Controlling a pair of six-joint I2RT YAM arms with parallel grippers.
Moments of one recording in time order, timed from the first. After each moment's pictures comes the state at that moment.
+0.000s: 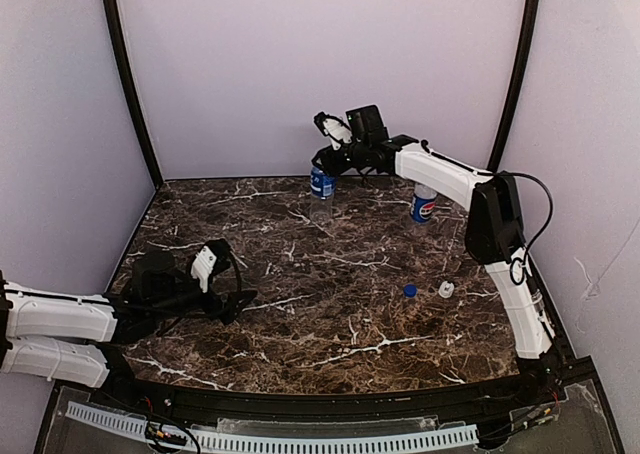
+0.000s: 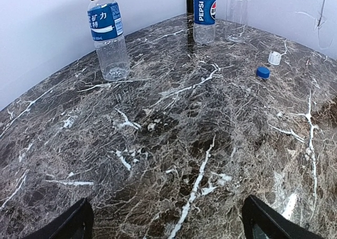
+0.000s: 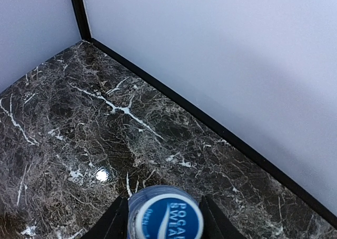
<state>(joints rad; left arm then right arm) -0.69 1.06 0.23 0.48 0.10 0.09 0.61 2.42 2.31 -0.36 -0.15 -0.10</state>
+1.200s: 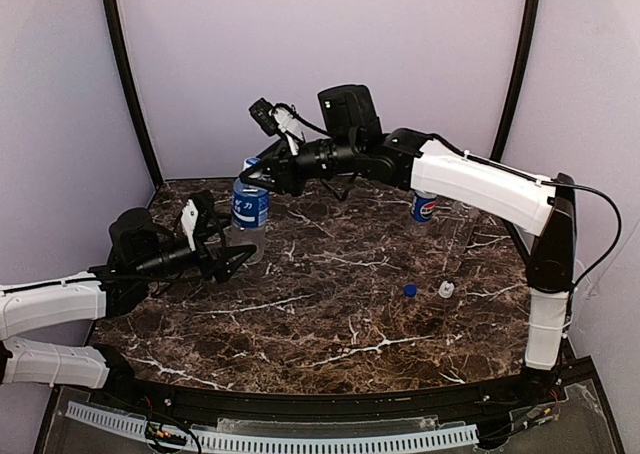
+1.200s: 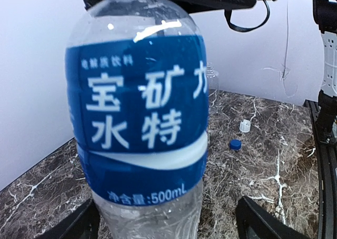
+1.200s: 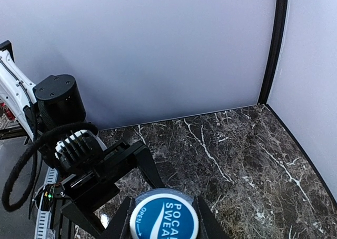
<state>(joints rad) -0.57 1.01 0.44 0.47 0.40 0.12 0.96 1.96 1.96 -0.27 -0.49 -0.07</state>
